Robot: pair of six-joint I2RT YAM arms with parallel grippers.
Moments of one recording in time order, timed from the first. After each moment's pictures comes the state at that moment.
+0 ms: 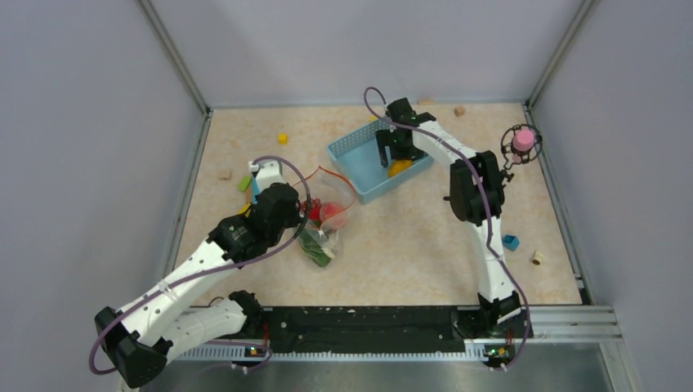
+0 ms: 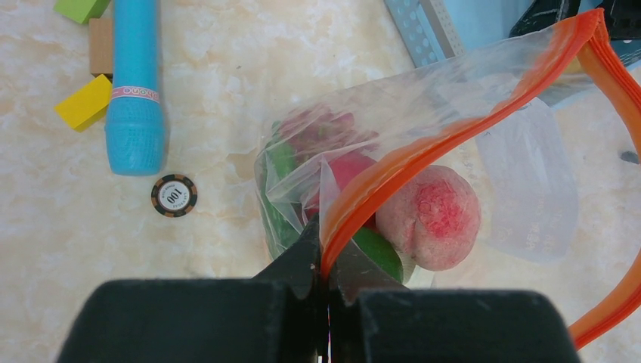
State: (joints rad) left arm -0.72 0.91 0.87 -0.64 -0.54 -0.70; right arm 0.42 2.35 2.02 -0.75 0.08 0.19
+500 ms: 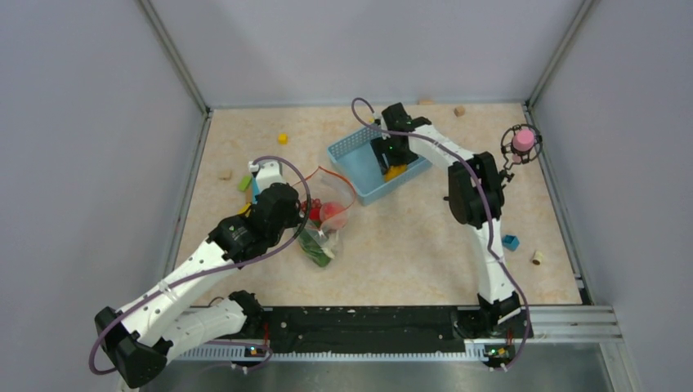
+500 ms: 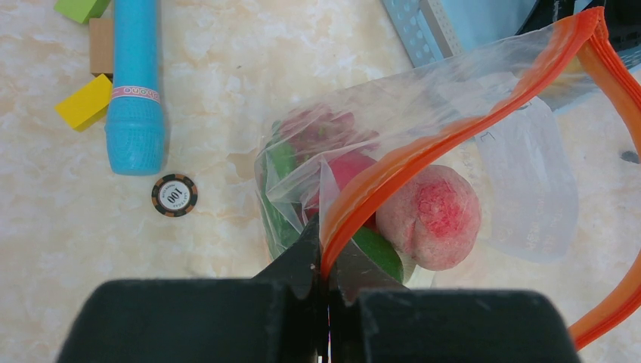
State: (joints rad) left arm -0.72 0.91 0.87 -0.64 -0.54 -0.70; right arm 0.45 2.32 1.96 -0.74 0.02 0.02
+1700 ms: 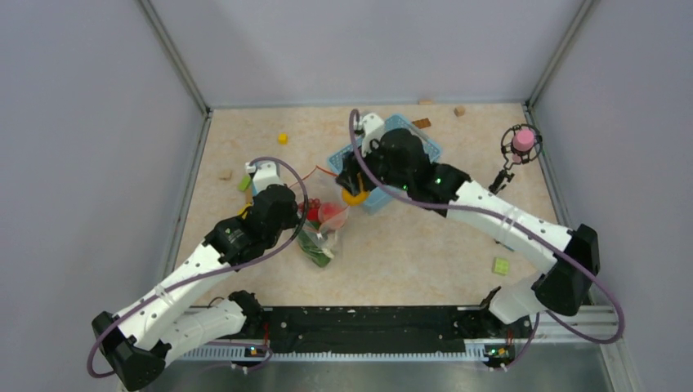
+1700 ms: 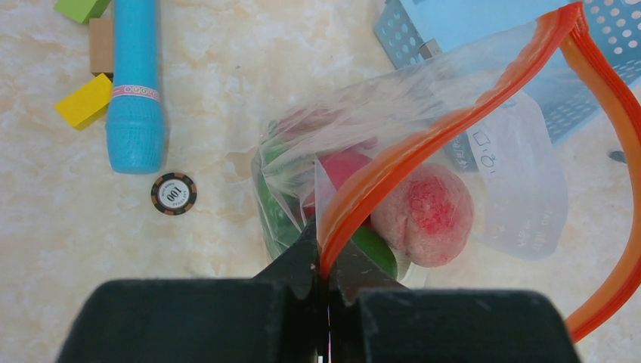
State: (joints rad) left arm -0.72 0.89 0.87 -0.65 -0.54 -0.70; right arm 0.78 1.48 1.38 -0.34 -0.03 0.18
